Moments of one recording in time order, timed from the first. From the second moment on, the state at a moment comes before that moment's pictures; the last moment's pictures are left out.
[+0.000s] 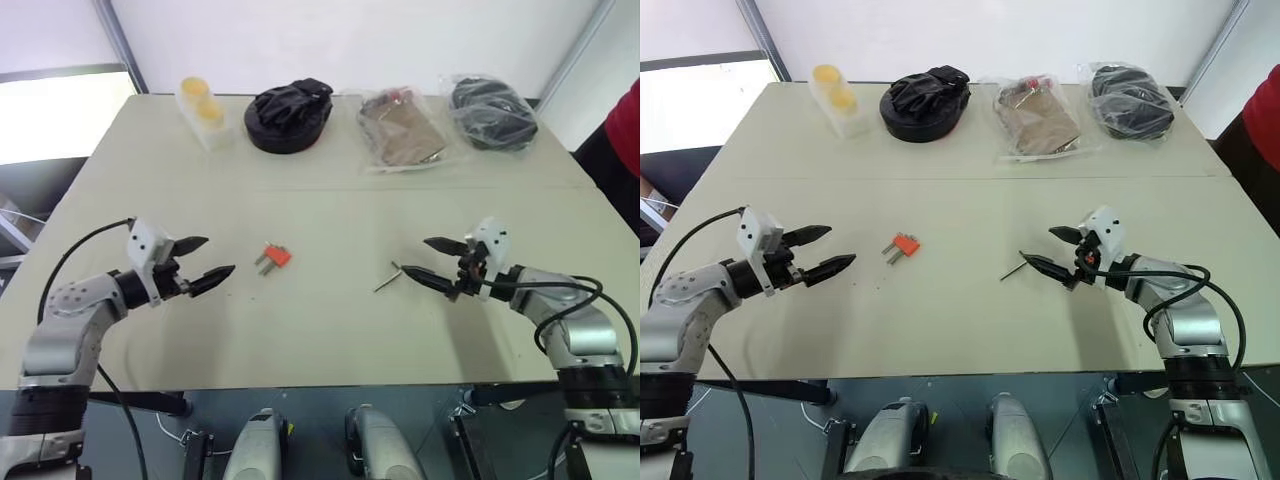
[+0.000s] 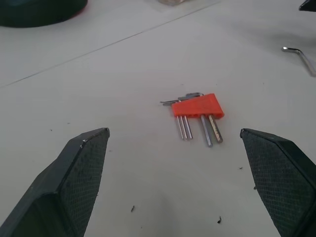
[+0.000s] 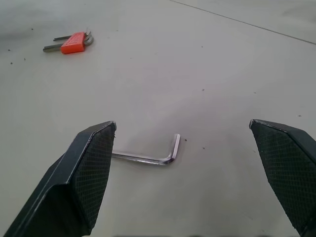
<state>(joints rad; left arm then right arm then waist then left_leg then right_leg) -0.22 0.69 0.20 0.02 -0.43 0.32 -0.94 -0.32 -0.65 -0.10 0.09 0.40 0.37 0.95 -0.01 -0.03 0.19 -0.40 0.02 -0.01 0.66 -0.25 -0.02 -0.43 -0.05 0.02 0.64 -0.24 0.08</state>
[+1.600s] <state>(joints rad) -0.03 0.48 0.15 -0.14 -0.36 0.23 -0.65 -0.64 -0.02 0.29 0.58 0.00 0.02 0.61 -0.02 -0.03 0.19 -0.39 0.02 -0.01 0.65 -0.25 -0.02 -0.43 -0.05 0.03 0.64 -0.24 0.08</state>
